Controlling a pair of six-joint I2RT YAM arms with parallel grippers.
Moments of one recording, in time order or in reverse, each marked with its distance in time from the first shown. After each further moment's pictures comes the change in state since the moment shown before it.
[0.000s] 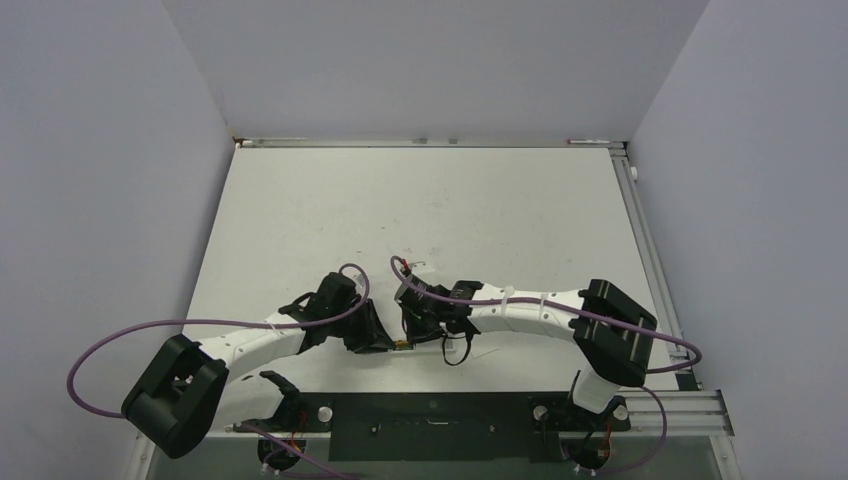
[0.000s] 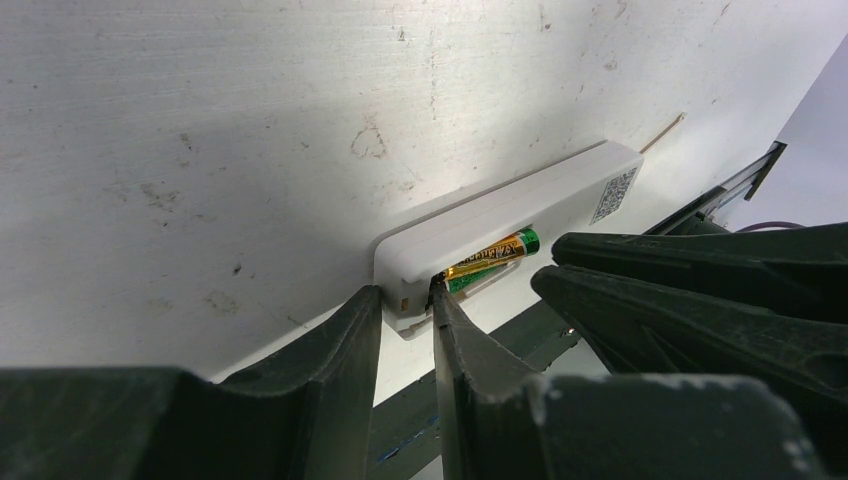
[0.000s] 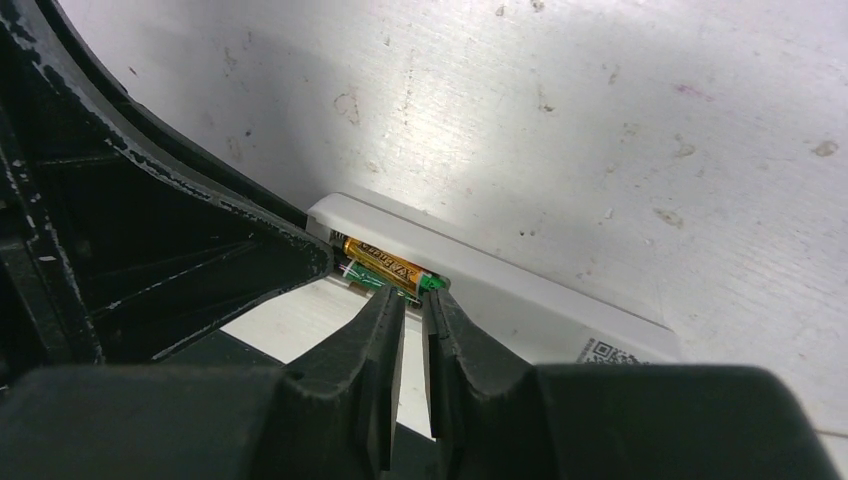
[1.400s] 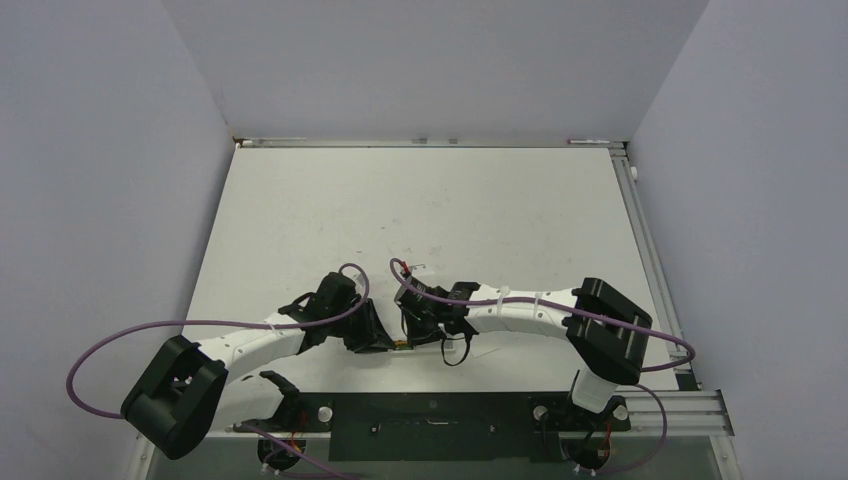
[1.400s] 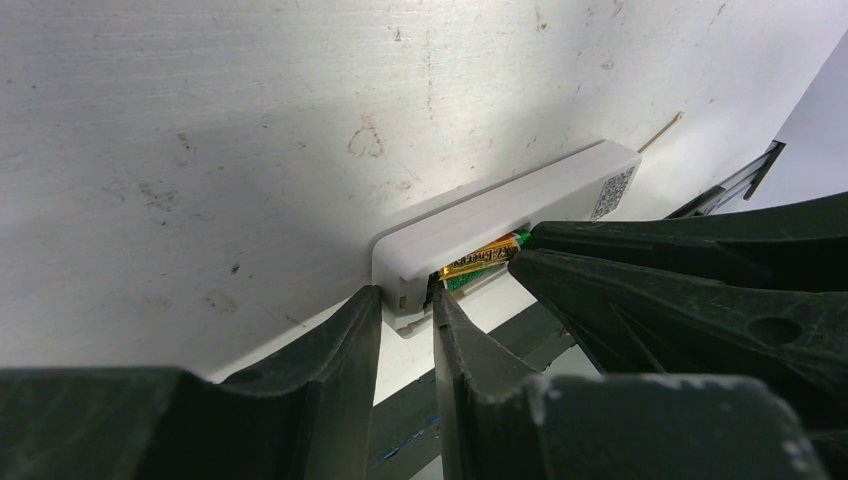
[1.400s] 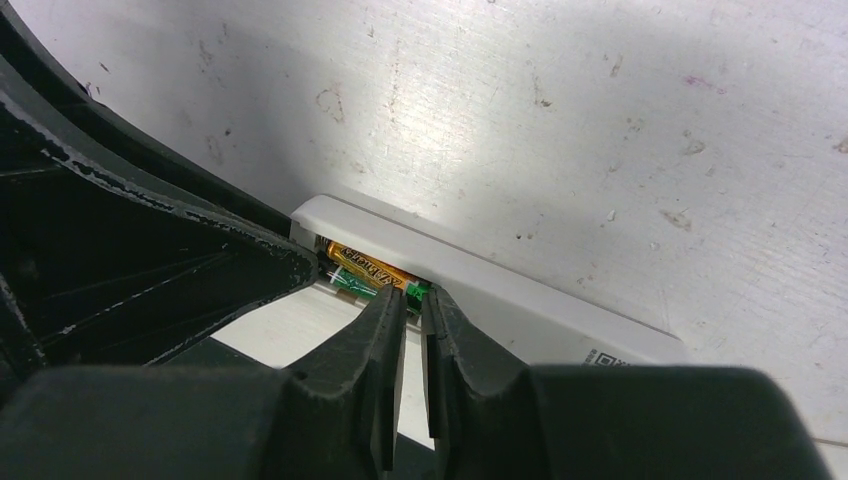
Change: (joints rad) left arm 0.000 -0.005 0.000 -0.001 0.000 0.000; right arm 0.000 0.016 -0.011 0.008 -0.003 0.011
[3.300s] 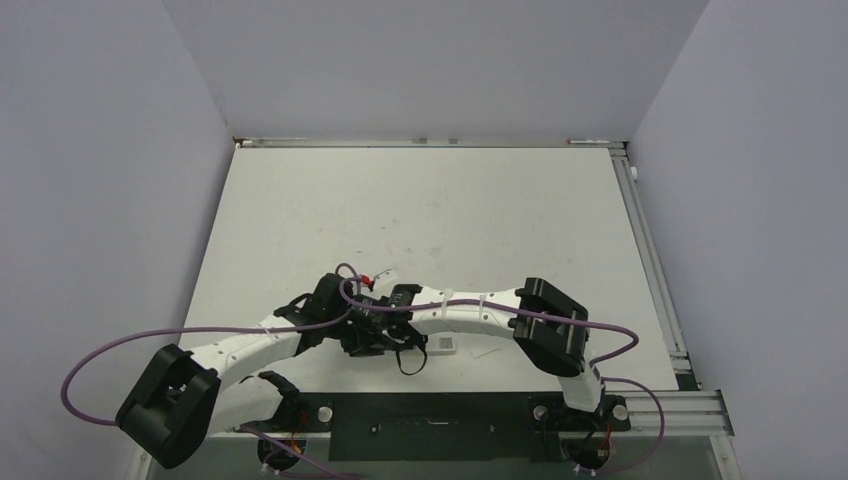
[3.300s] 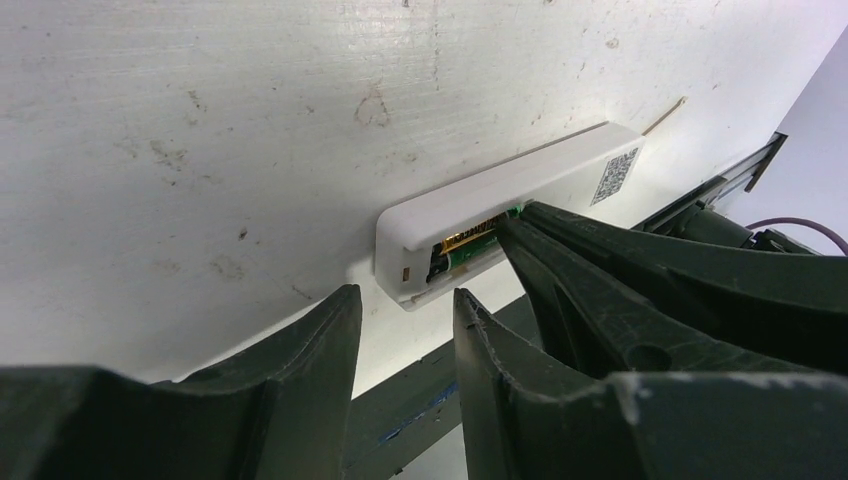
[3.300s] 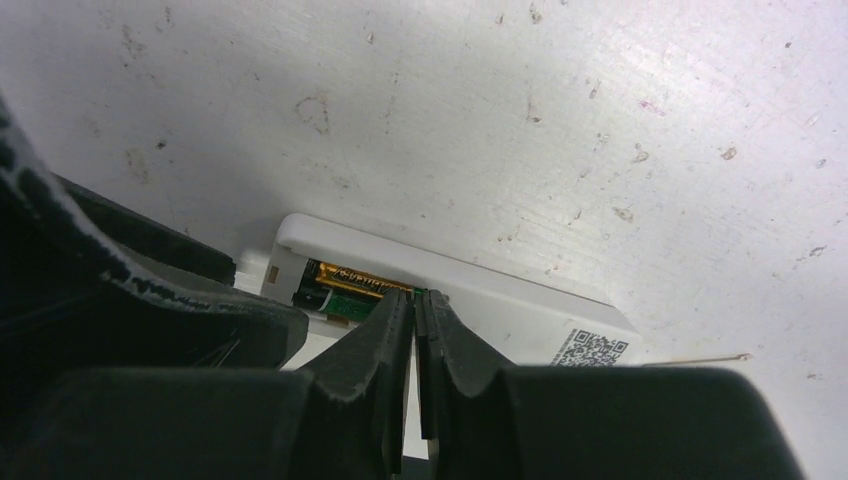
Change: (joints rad) left arm 0.005 -0.042 -0.001 -0.057 0.010 0.010; right arm 0.138 0.292 0.429 -0.454 0.262 -0.068
